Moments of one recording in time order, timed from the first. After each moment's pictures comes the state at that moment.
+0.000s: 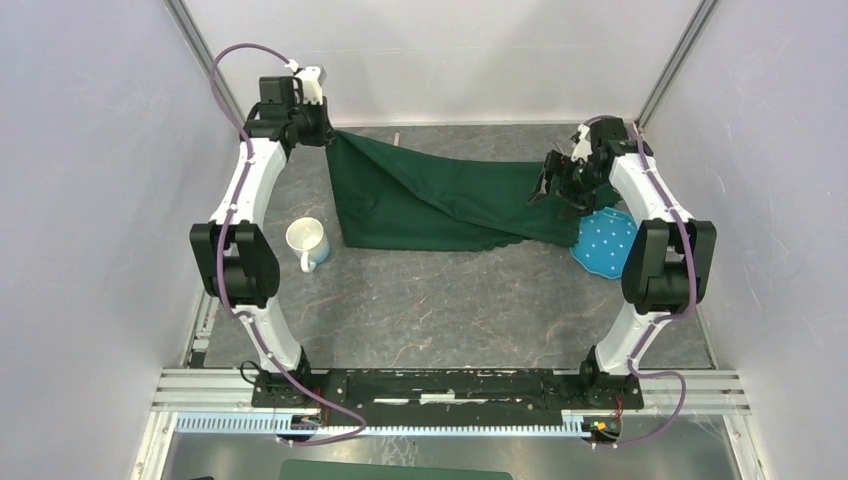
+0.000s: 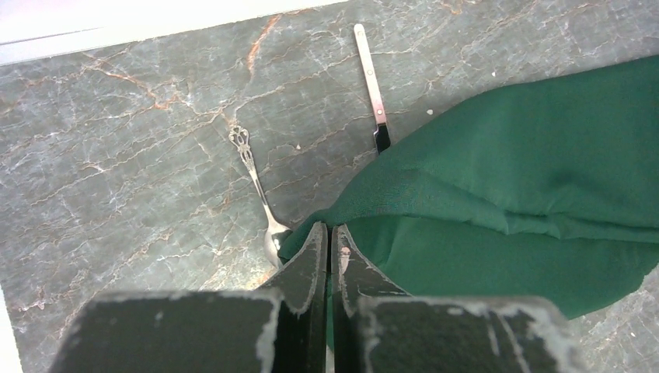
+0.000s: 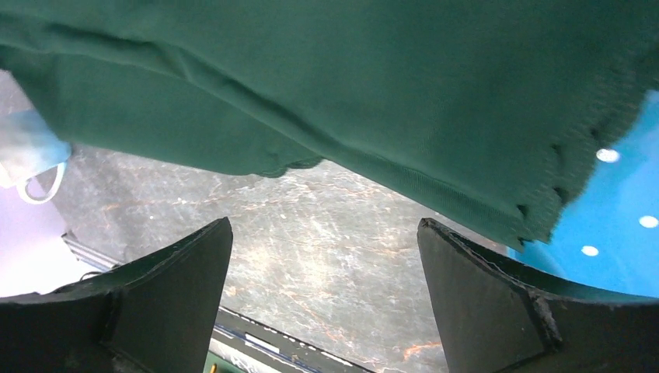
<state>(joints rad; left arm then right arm) -0.02 1.86 1.78 -0.52 0.30 0.05 -0.03 1.81 1.52 -0.88 -0.44 0.27</state>
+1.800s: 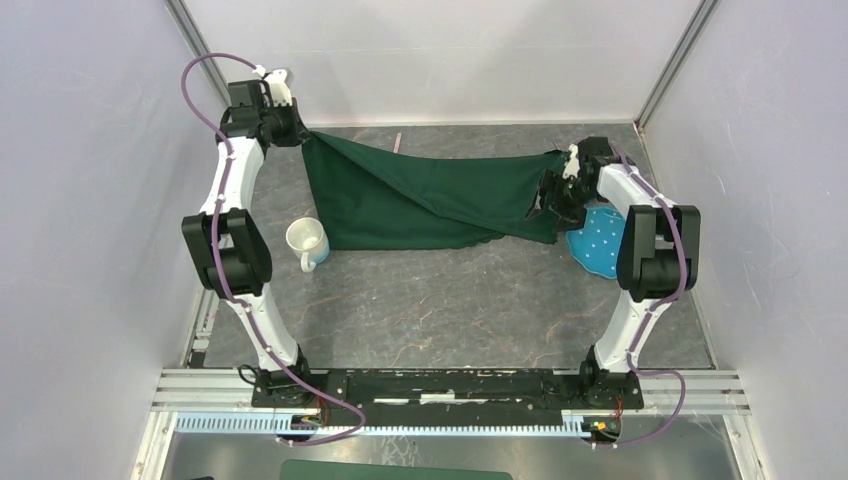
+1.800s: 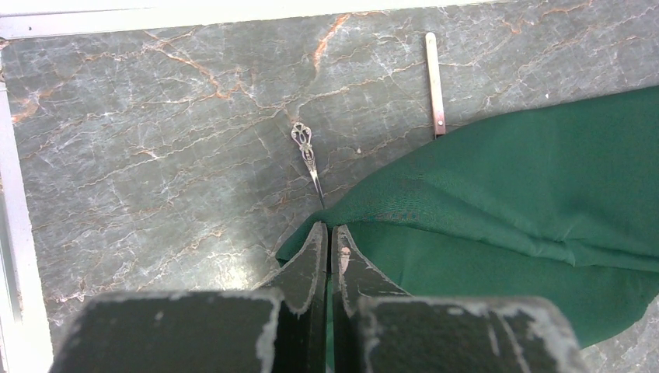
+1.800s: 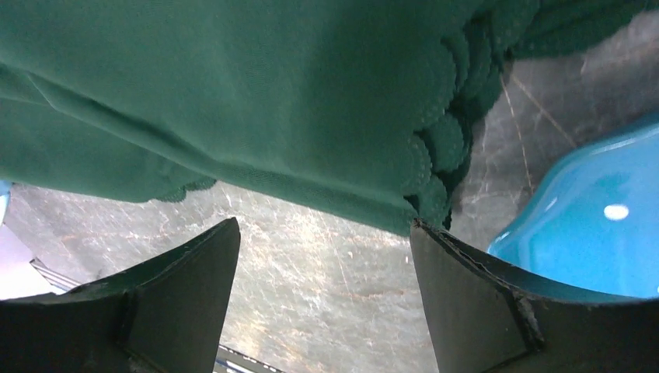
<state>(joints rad) 0.14 1.95 1.81 -0.48 0.40 0.05 -0.03 1.90 1.38 -0.74 -0.37 0.28</state>
